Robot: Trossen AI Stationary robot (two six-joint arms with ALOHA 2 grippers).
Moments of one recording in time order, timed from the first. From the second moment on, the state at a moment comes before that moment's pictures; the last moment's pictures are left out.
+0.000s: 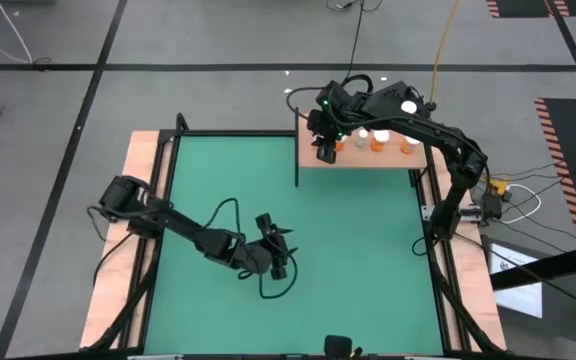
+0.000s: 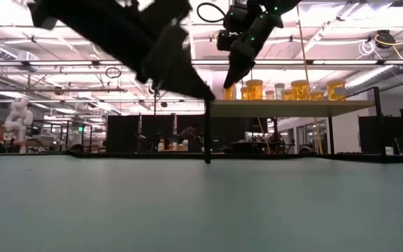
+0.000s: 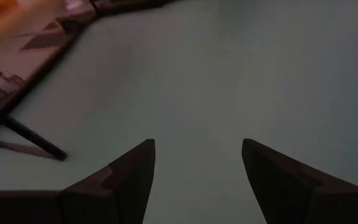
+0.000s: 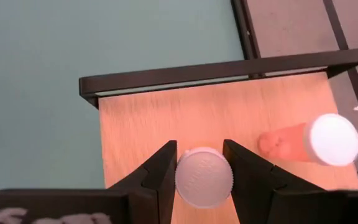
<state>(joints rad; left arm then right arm) -0.35 1.80 0.95 0.23 -0.66 -0.13 -0.56 1.77 1.65 -0.86 -0.16 -0.38</state>
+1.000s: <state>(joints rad) -0.39 1.54 0.55 0.59 -0.79 -0.22 -0.57 1.78 1.73 -0.93 -0.22 -0.37</state>
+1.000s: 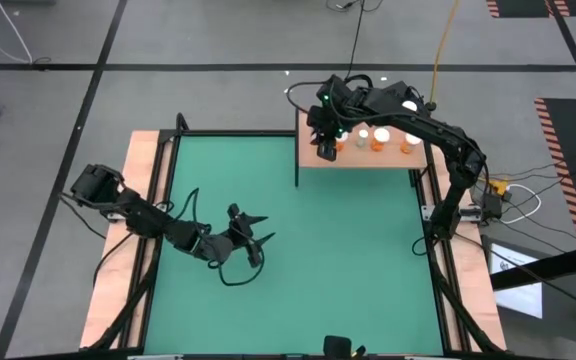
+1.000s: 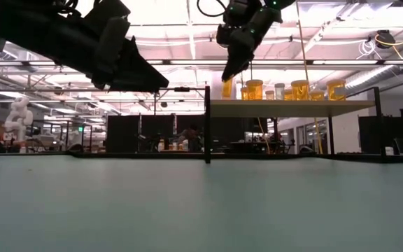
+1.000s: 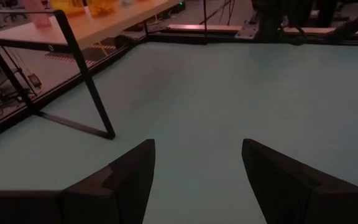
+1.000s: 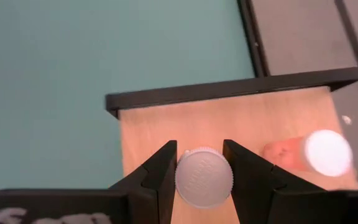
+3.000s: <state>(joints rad) -0.47 1.54 0.55 0.60 -0.79 -0.25 -0.39 1.67 1.62 -0.96 -0.18 -0.33</state>
